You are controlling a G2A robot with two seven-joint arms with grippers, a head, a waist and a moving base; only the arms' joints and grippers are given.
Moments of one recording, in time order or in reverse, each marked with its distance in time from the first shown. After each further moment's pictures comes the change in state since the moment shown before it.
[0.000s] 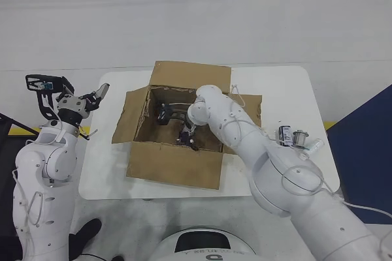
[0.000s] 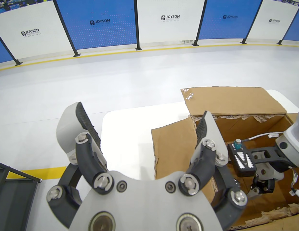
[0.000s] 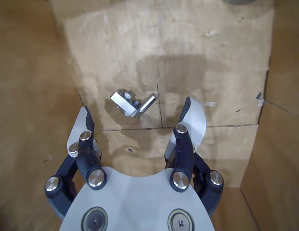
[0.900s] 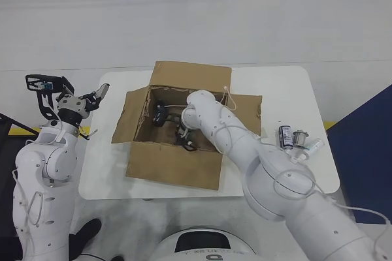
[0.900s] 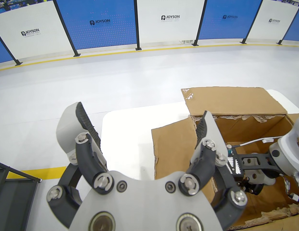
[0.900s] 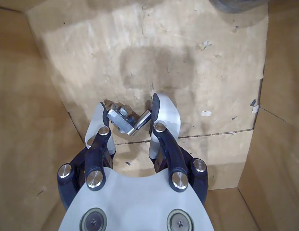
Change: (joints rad) left arm 0.000 0.000 0.000 0.000 0.000 0.000 0.000; right arm -0.010 -0.052 -0.025 0.031 -0.097 0.124 -0.093
